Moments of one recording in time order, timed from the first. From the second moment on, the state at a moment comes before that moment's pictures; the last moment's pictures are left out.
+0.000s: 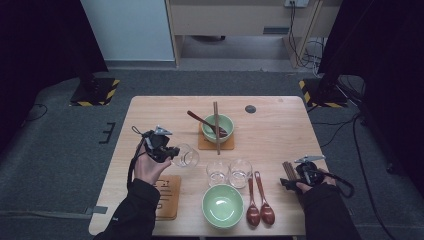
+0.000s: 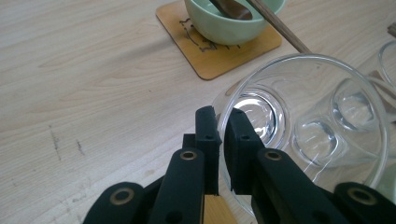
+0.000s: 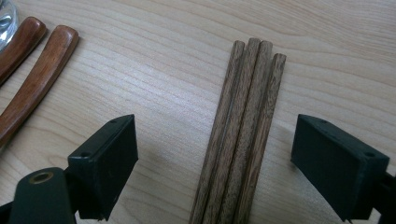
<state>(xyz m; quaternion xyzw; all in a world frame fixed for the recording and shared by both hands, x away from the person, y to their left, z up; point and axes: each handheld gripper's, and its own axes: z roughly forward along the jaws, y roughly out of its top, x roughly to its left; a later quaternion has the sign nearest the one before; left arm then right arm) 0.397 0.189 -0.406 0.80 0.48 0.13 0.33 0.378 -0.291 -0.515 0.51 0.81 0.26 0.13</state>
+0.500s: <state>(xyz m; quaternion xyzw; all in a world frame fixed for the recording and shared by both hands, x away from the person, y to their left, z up) 0.403 0.195 -0.401 0.79 0.49 0.15 0.34 0.377 -0.291 -0.516 0.51 0.81 0.26 0.13</state>
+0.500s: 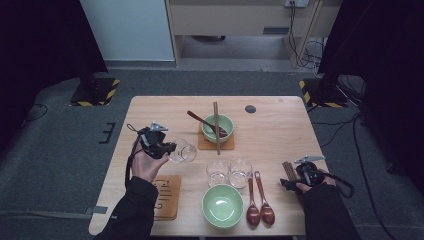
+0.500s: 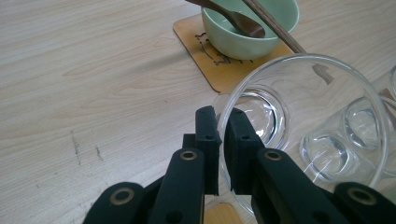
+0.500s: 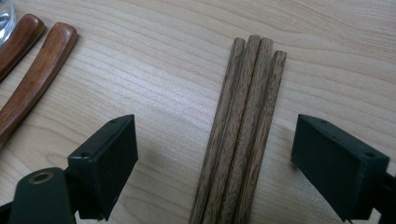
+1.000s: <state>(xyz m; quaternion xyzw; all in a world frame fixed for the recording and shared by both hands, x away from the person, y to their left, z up) 0.420 0.193 -0.405 0.79 0.49 0.15 0.33 0.378 -0.291 -0.517 0.51 0.81 0.26 0.13</state>
